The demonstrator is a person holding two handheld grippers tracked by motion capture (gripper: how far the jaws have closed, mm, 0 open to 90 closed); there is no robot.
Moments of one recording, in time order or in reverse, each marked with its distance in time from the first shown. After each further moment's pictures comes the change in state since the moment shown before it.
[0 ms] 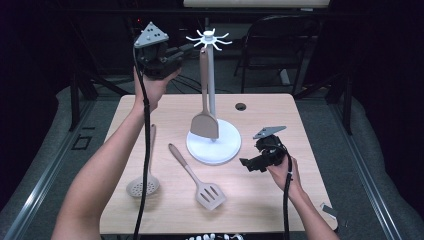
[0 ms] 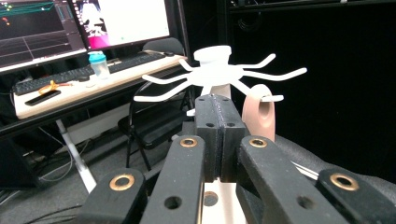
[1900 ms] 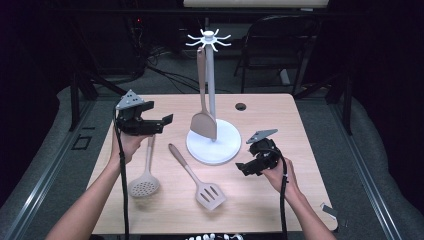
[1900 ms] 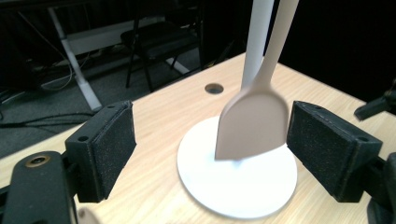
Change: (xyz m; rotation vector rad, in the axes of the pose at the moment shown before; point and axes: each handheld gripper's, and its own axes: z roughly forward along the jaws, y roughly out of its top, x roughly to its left) left arm 0.010 -0.150 -0.059 0.246 0.035 -0.133; right arm 0.015 0.001 0.008 0.049 0.002 -0.058
